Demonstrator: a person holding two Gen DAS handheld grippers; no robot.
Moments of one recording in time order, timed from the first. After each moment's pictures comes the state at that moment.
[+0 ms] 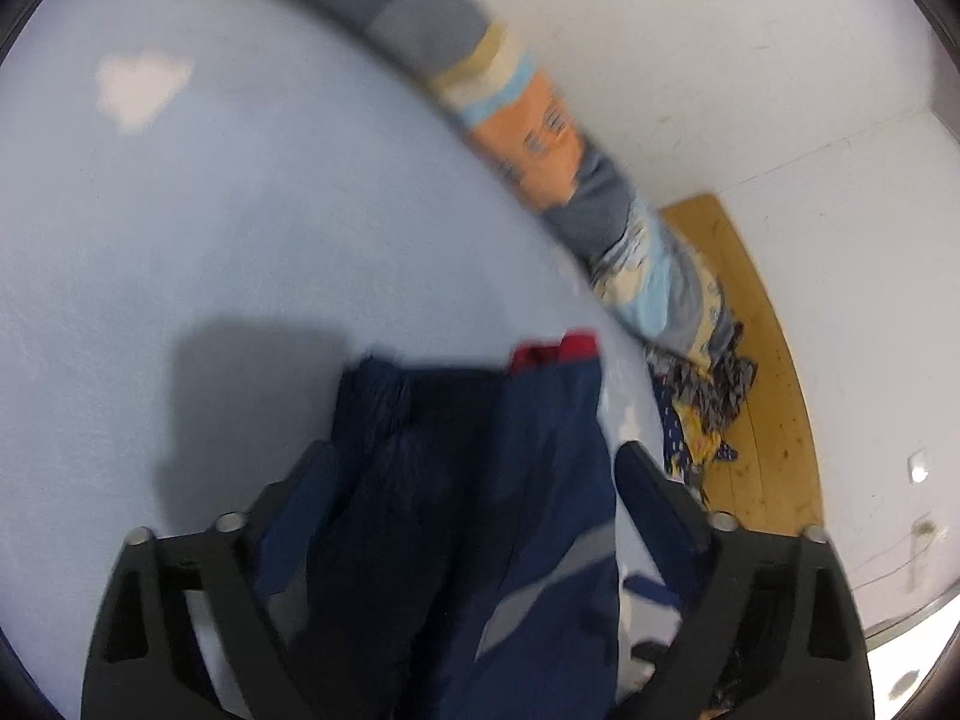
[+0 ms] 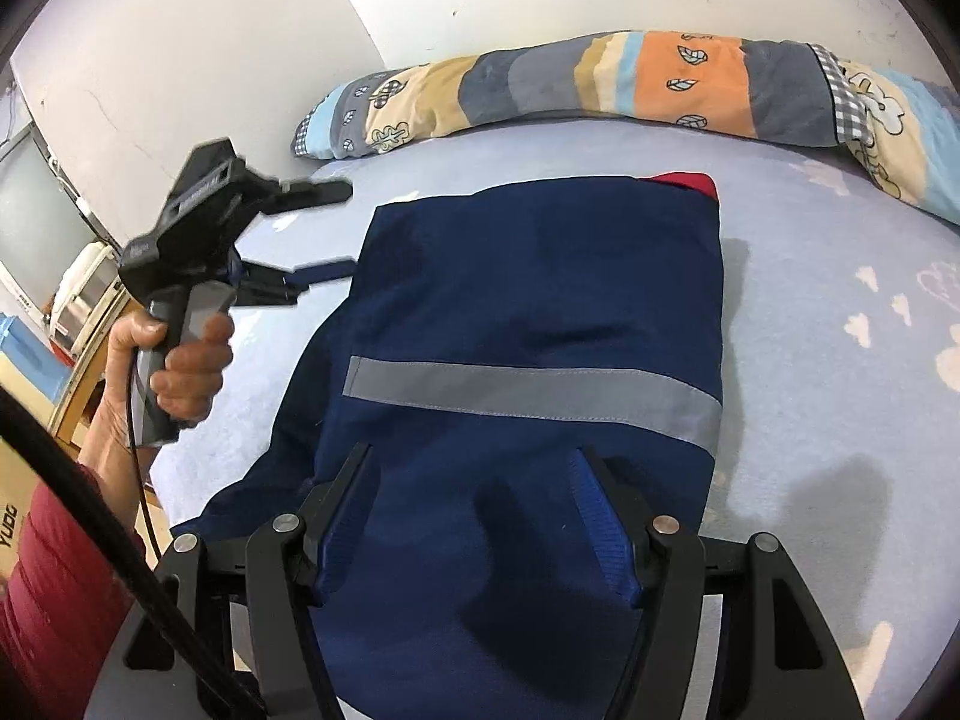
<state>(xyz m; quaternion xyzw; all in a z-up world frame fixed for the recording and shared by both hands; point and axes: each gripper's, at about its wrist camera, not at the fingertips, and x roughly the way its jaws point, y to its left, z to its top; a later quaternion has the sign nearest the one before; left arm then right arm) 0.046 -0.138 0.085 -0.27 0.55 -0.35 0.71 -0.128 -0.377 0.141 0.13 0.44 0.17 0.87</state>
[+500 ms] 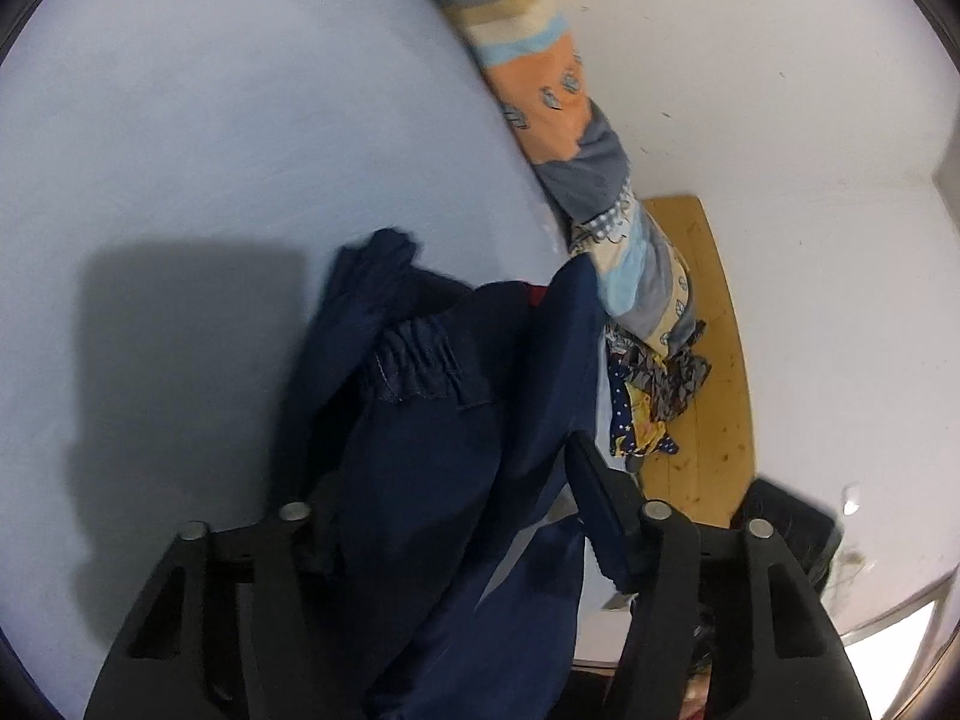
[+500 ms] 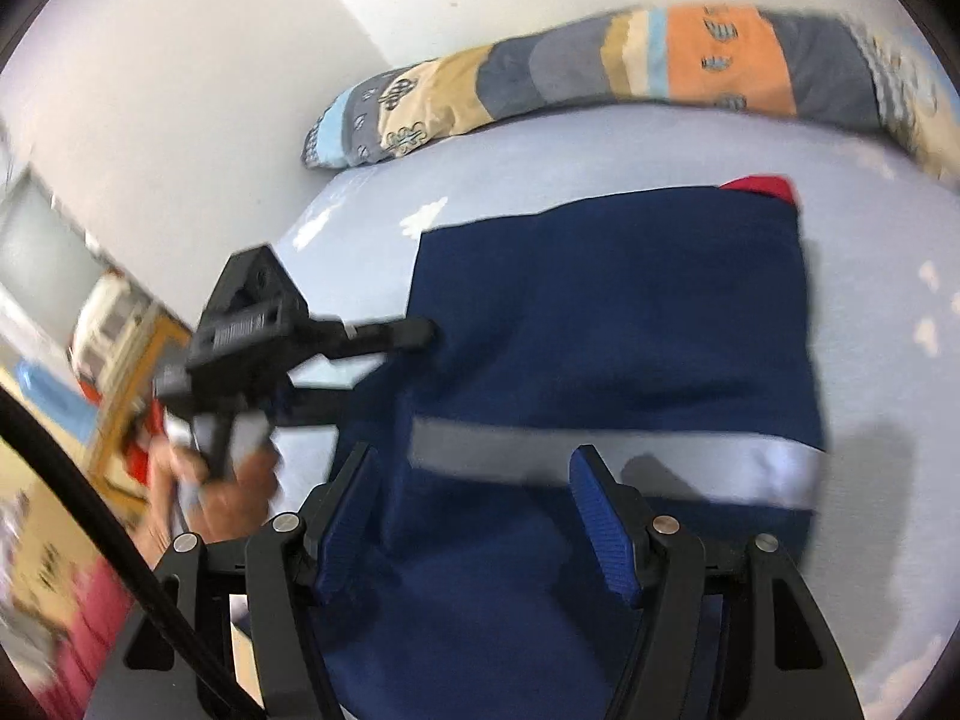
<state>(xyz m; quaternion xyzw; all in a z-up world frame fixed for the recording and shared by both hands) 0.021 -0.147 0.053 -0.34 0.56 -0.38 0.65 -0.074 -0.343 0.144 0.20 0.45 0.18 0.85</state>
